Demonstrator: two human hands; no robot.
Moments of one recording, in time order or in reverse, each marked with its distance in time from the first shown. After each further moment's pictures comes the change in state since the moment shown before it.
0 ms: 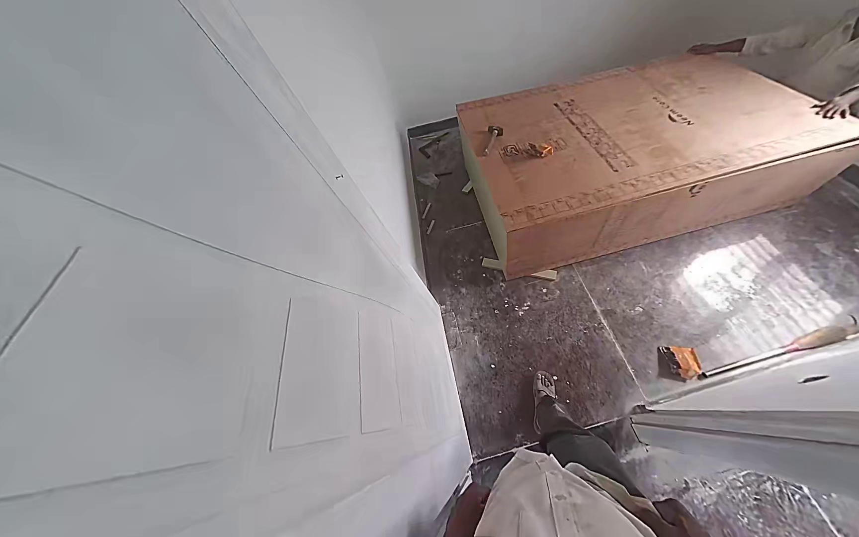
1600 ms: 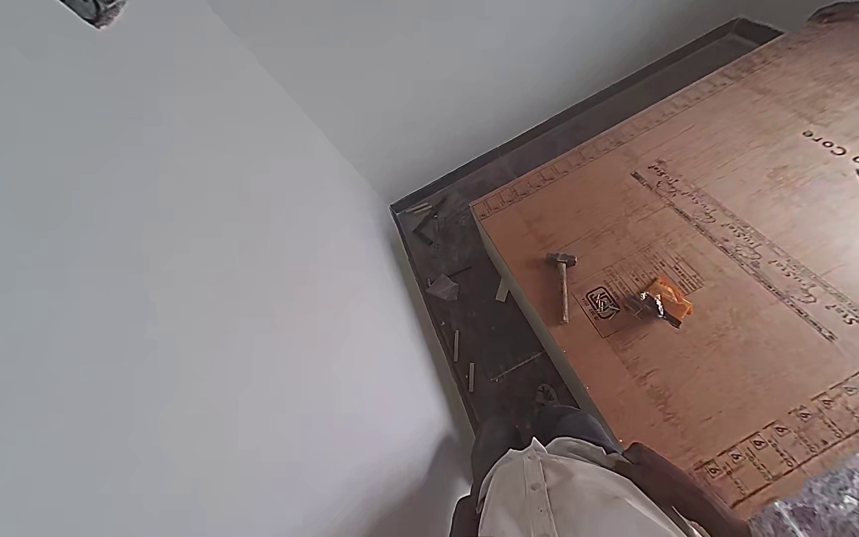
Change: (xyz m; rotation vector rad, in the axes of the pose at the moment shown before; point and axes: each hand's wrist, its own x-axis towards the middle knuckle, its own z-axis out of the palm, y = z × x) left_hand 0.511 0.350 -0.954 -0.137 0.185 -0.174; right_hand 0.770 -0.814 -0.357 0.037 -0.272 0.033
